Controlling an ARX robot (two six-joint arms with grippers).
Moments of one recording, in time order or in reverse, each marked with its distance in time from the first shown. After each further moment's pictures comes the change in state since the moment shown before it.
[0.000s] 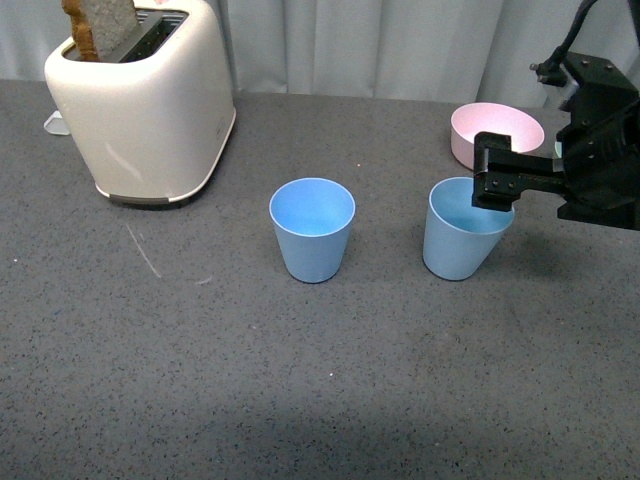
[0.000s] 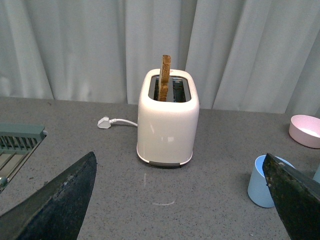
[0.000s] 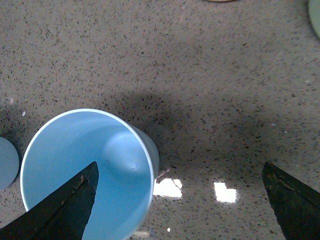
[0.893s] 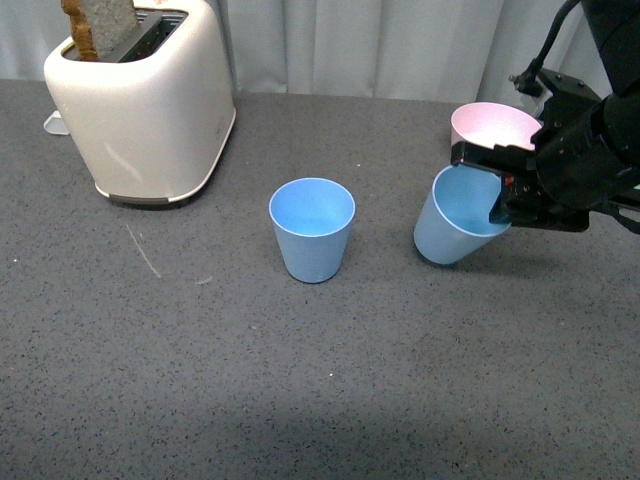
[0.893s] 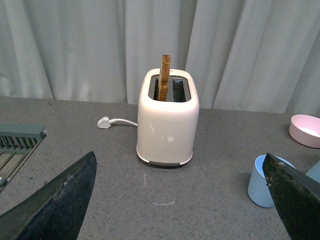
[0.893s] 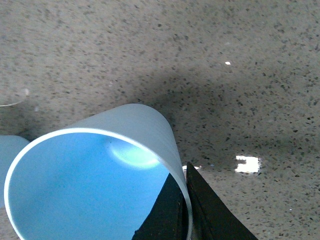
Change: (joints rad) left arm 0.000 0.000 0.000 0.000 0.000 0.000; right arm 0.018 0.026 0.073 -0.102 -0.073 0.102
